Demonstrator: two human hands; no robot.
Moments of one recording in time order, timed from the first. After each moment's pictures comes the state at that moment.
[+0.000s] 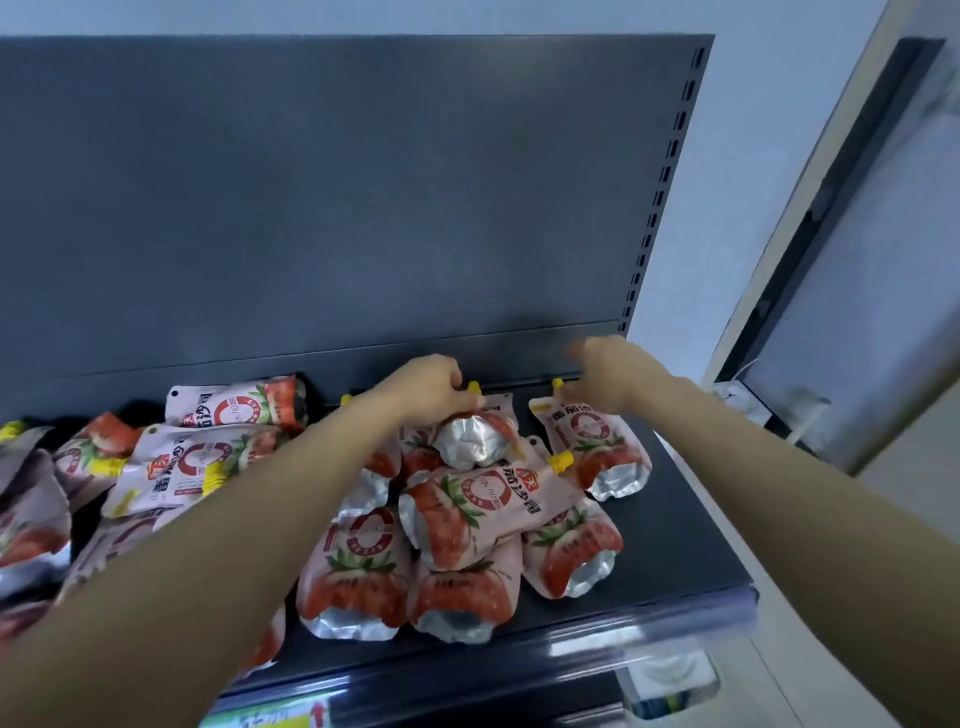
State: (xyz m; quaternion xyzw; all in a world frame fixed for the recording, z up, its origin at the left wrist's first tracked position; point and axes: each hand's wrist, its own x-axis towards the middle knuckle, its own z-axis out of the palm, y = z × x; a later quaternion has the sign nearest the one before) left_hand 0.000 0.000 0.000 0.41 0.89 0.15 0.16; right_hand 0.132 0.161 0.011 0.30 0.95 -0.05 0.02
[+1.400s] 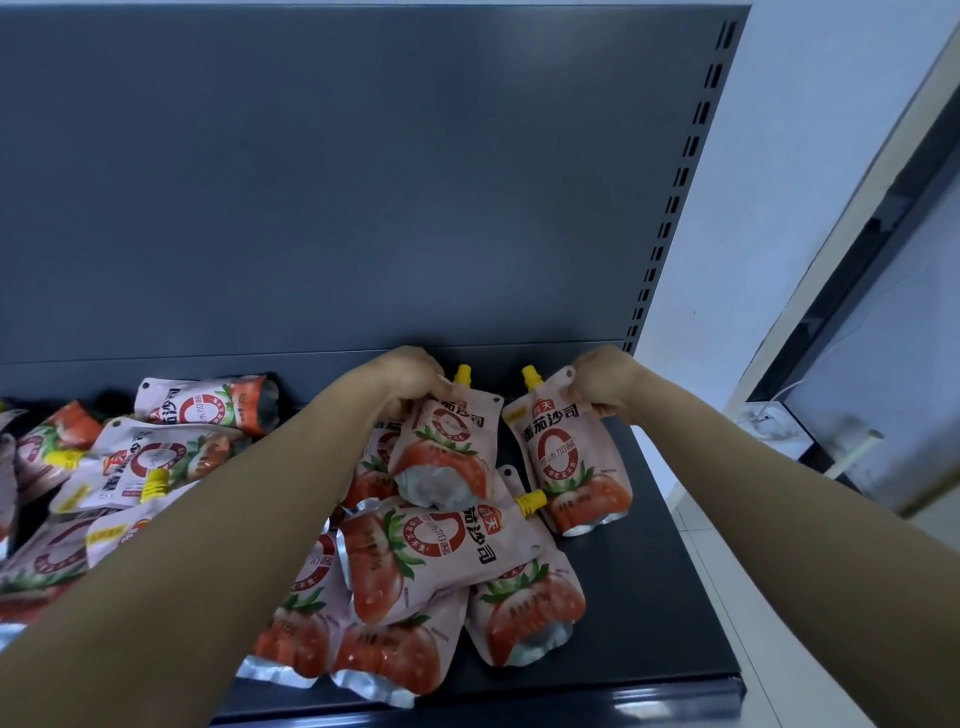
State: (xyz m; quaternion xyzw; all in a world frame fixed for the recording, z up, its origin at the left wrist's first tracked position) left_hand -0.027 0.054 -0.012 0.14 0.82 0.42 0.37; right_hand 0.099 0.230 -0.010 0.37 0.82 -0.43 0.04
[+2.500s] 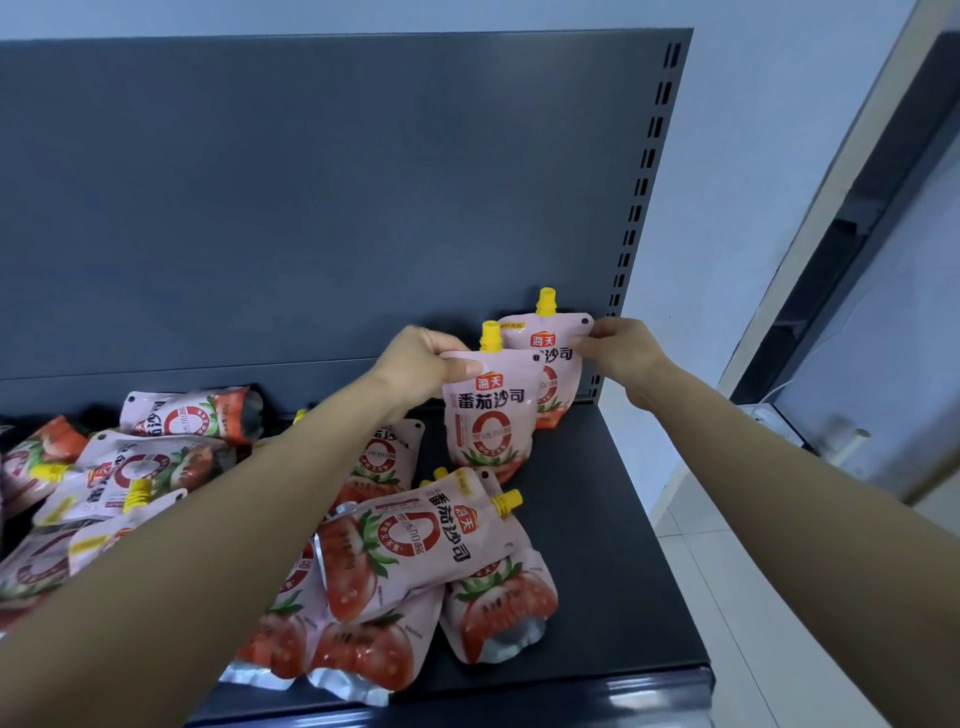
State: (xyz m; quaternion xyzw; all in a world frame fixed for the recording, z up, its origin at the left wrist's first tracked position) left_hand 0.013 0.066 0.012 0.29 0.79 0.49 0.24; right_hand 0.122 0.253 0.010 0.36 0.75 -0.52 -0.18
